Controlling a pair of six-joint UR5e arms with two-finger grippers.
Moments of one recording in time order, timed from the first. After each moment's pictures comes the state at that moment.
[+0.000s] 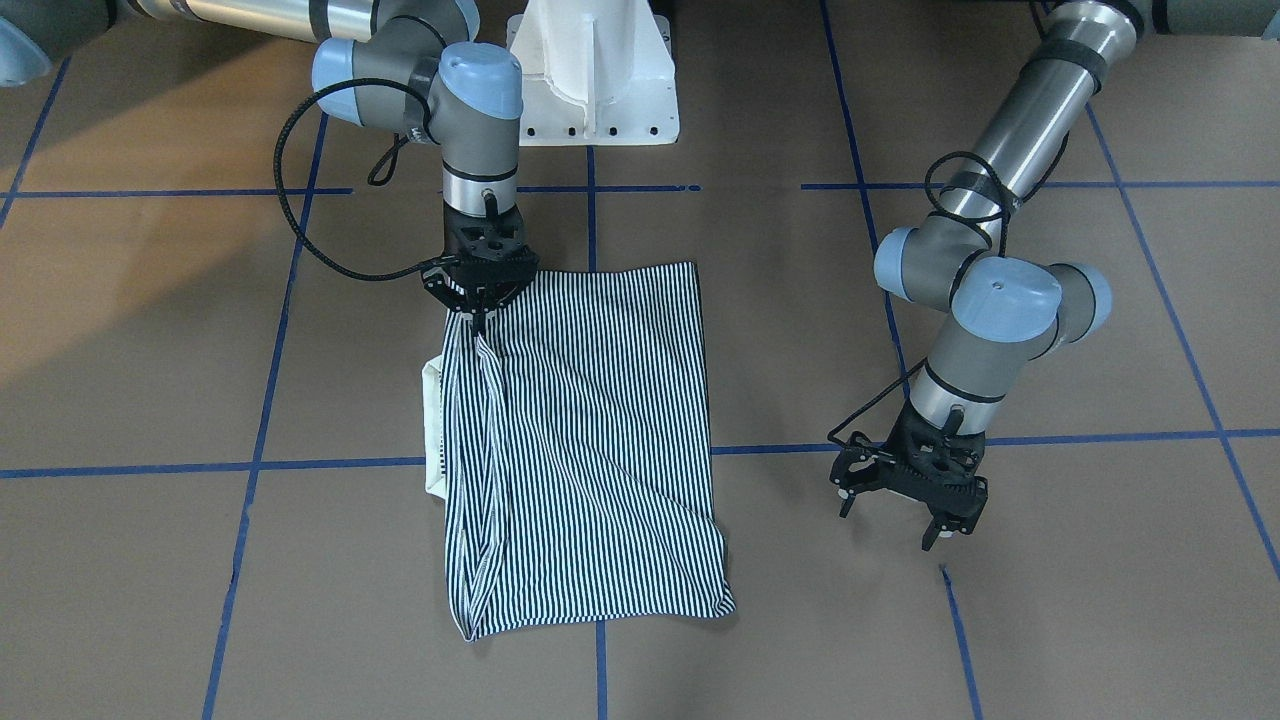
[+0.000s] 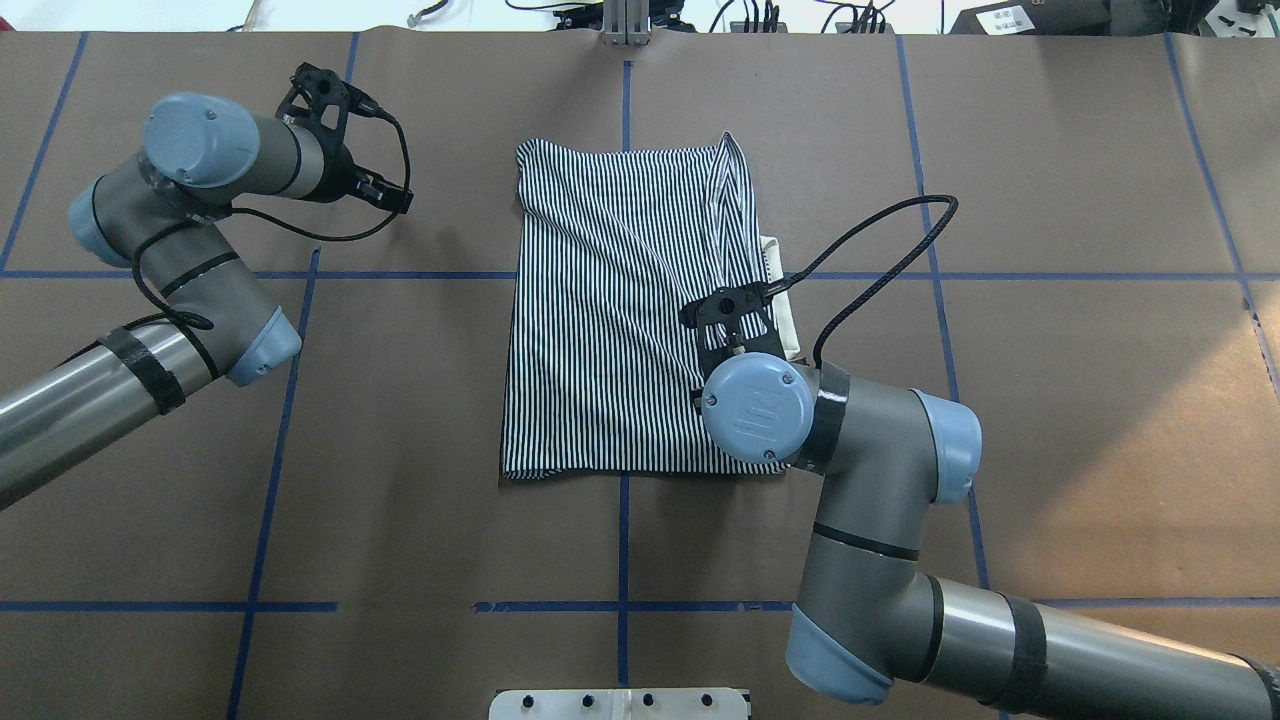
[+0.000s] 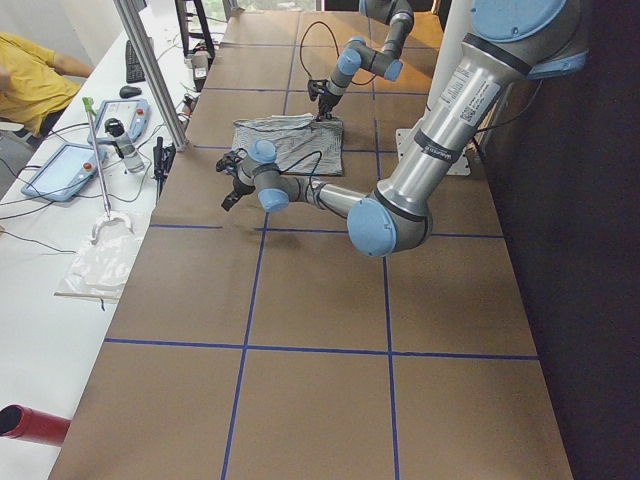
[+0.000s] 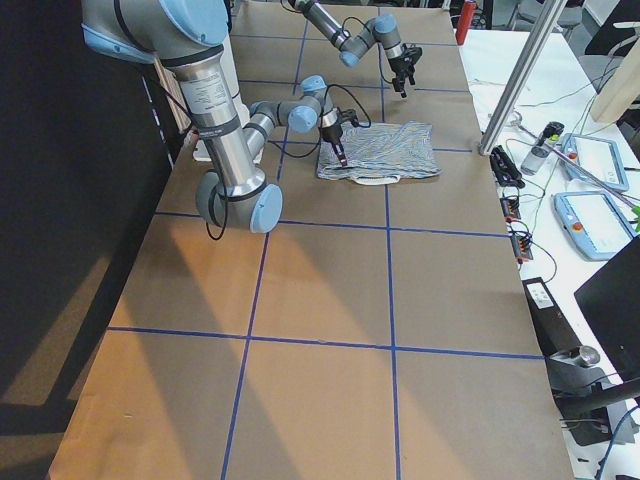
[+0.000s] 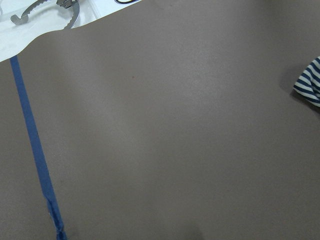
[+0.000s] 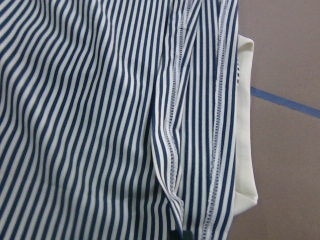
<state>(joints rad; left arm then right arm) -0.85 -2.16 -1.14 -2.44 -1.79 -0.56 0.38 -1.02 1.74 -1.60 1.41 1.03</state>
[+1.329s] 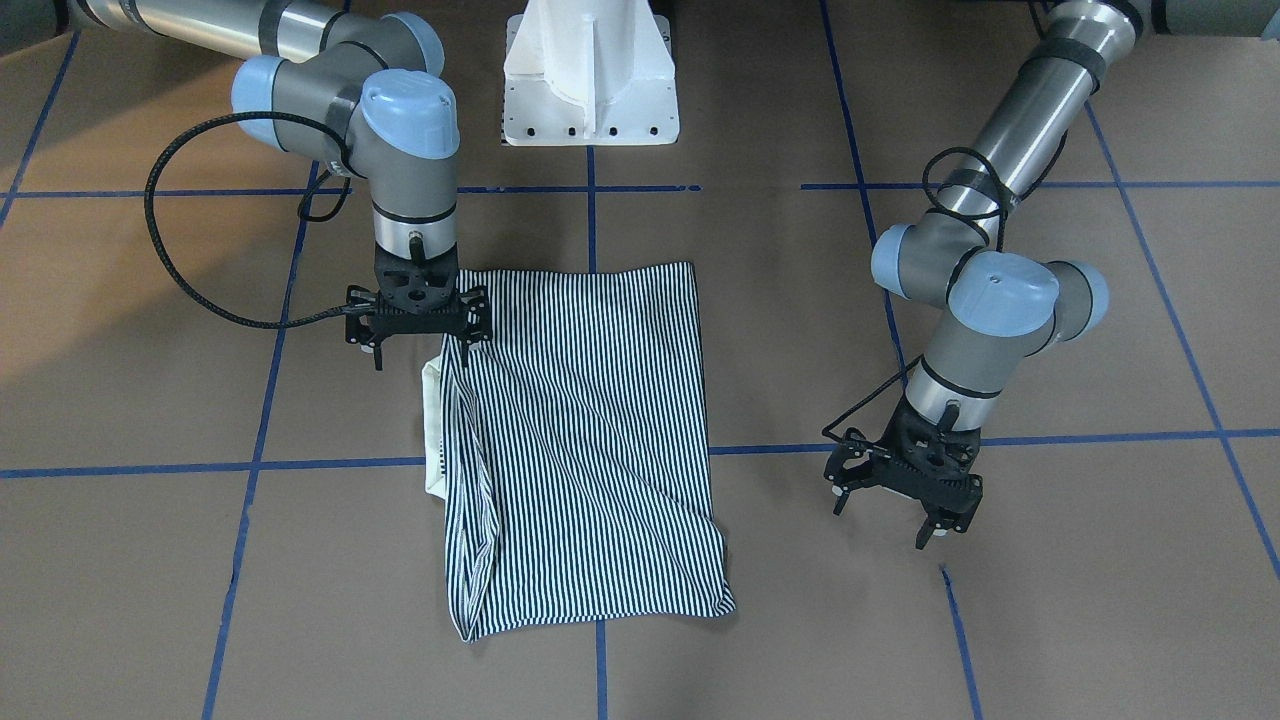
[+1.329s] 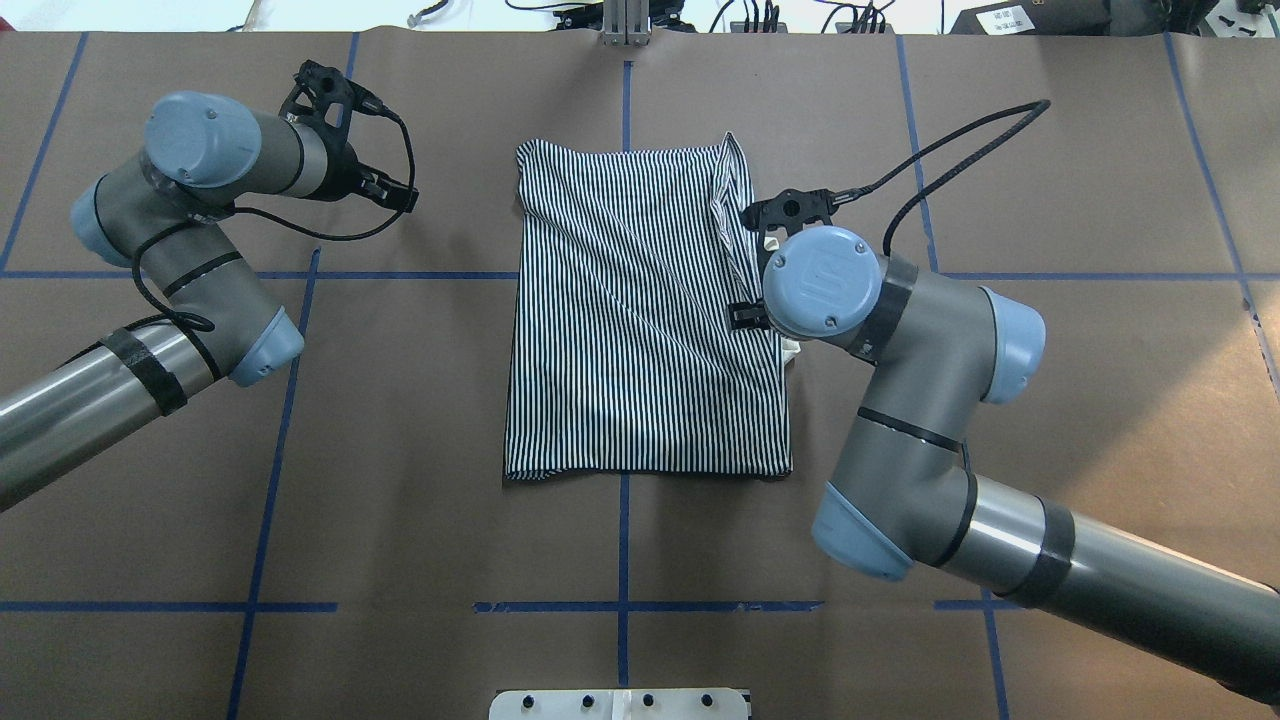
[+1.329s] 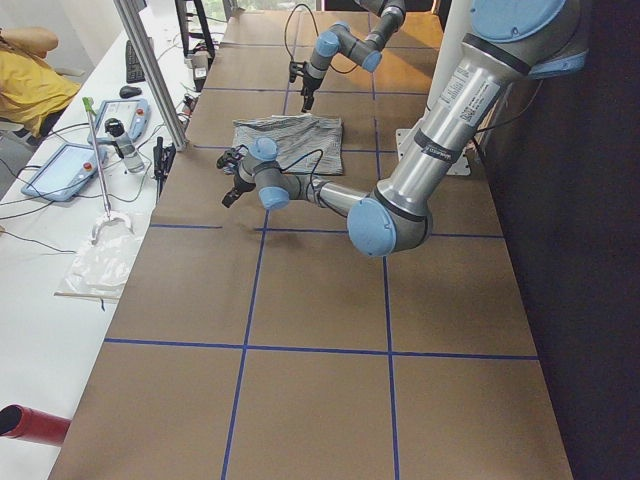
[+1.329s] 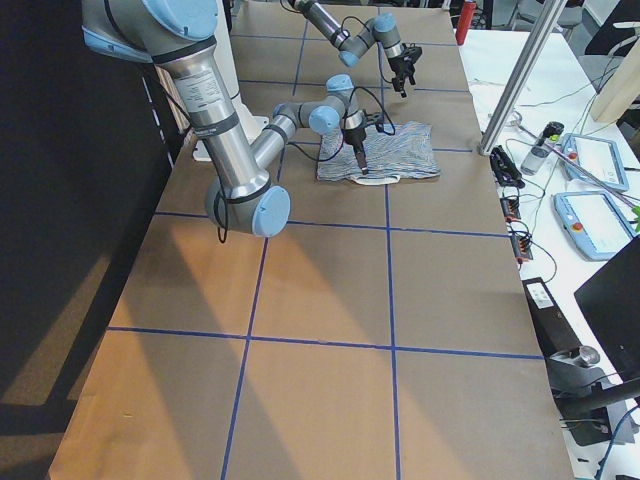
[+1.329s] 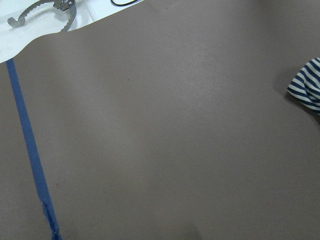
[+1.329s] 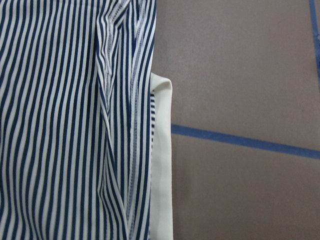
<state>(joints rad) -0.85 -2.16 -1.17 -2.44 -1.78 -0.56 0.57 -0.97 1.65 -1.58 1.57 1.03</state>
